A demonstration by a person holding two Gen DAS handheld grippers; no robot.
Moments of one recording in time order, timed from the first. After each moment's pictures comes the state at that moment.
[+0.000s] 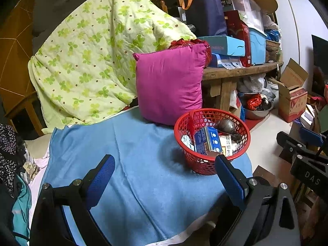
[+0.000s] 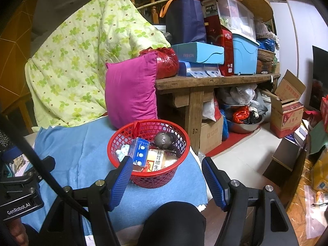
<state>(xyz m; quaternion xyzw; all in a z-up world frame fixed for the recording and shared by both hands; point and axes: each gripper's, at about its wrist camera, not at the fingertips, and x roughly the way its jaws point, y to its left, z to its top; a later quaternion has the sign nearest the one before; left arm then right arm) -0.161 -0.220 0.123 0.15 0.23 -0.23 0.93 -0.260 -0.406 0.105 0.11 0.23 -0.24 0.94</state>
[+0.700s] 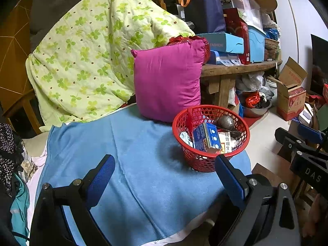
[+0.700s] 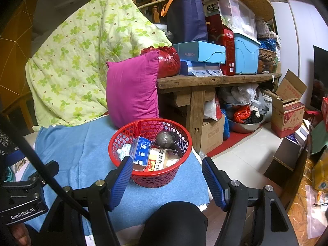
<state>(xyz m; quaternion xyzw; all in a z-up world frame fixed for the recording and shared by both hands) -0.159 -0.219 0.117 0.15 0.24 -0.24 0.93 -0.254 -0.409 0.103 0.11 0.23 -0.23 0.94</state>
